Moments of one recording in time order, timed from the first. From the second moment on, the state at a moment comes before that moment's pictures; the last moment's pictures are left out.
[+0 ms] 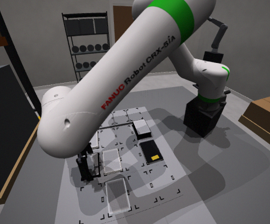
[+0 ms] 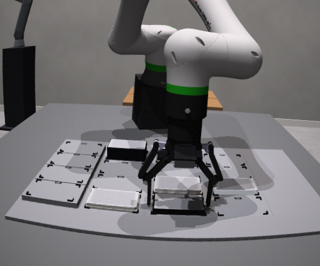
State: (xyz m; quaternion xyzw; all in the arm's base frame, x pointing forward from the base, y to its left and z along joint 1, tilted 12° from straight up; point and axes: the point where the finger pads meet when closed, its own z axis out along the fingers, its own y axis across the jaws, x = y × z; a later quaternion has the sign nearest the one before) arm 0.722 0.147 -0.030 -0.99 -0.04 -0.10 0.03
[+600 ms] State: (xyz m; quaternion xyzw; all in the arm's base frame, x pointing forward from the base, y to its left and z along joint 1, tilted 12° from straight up) arm 0.721 0.147 -0.027 -0.99 -0.04 -0.10 0.03
